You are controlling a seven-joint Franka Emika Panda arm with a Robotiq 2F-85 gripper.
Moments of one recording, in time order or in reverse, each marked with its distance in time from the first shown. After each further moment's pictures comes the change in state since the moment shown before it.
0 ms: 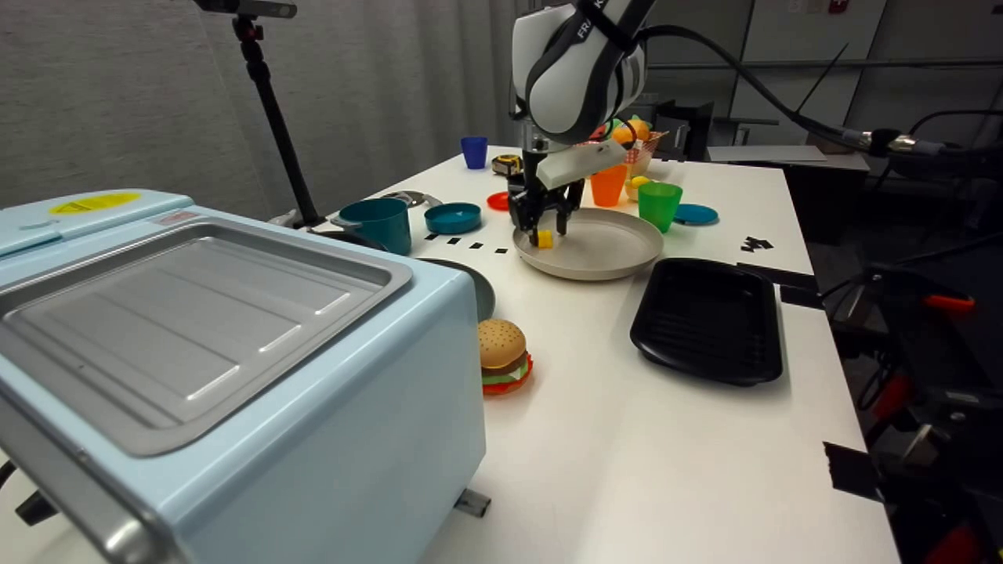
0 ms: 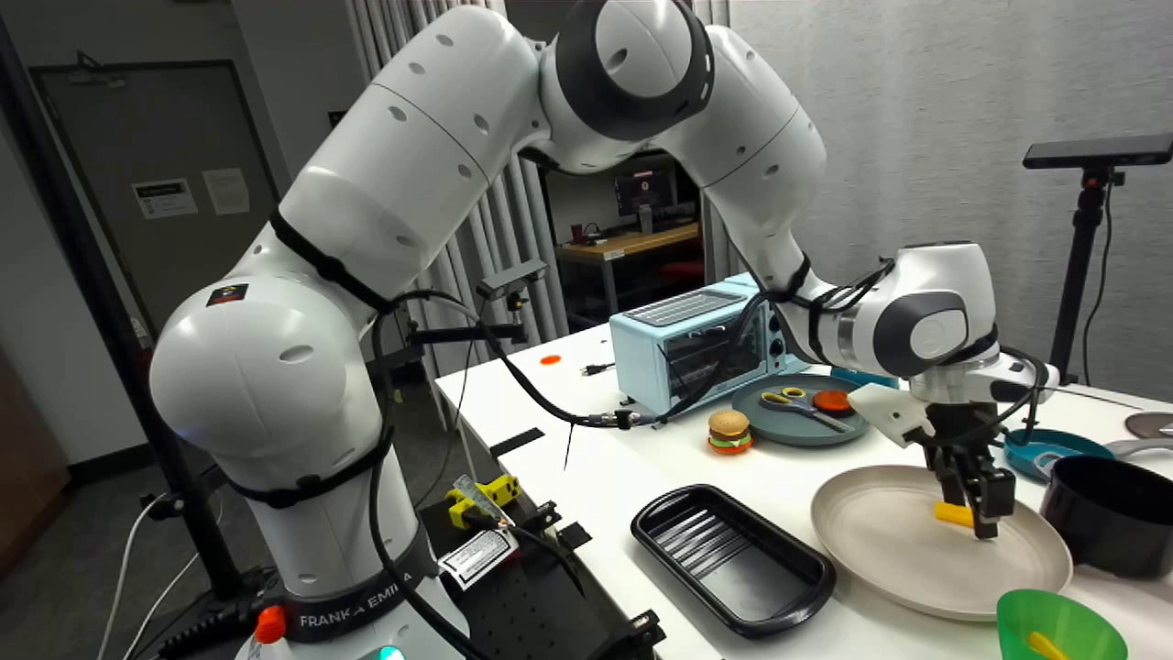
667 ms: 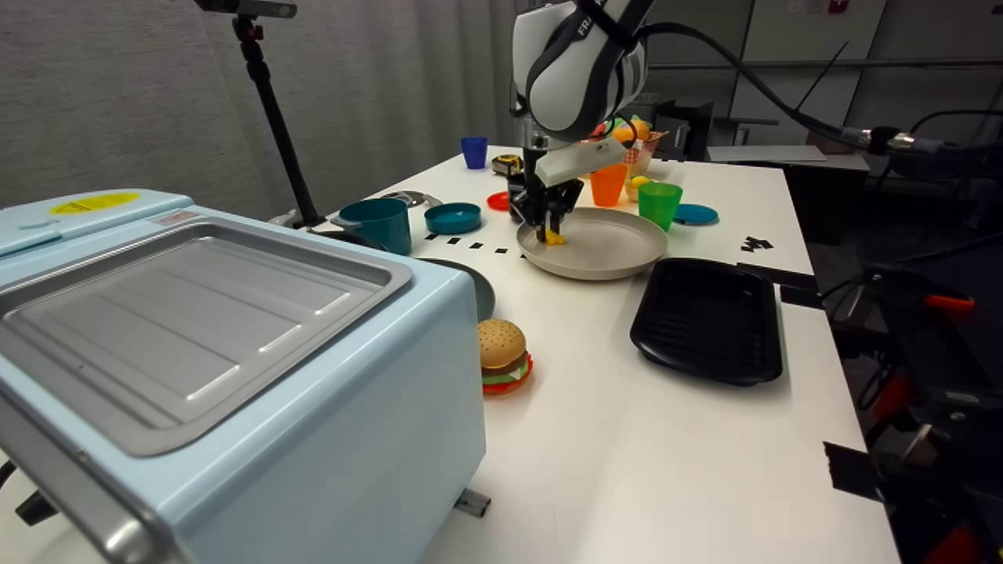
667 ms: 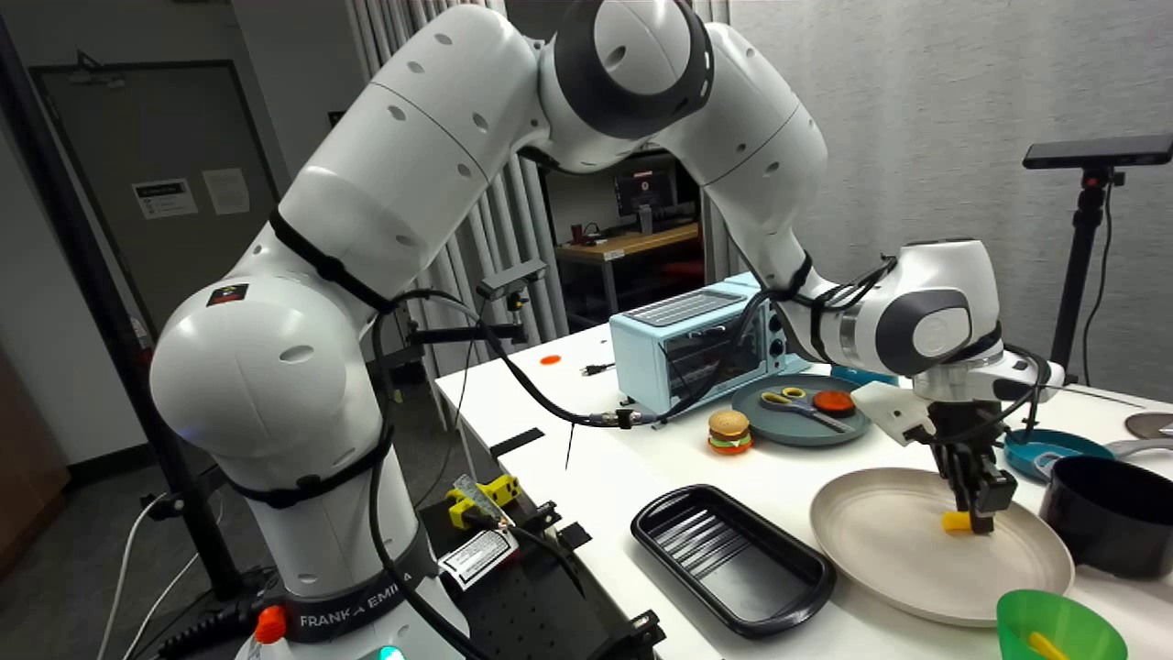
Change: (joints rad) arm 0.000 -0.004 -0.006 0.000 0.000 0.001 0.024
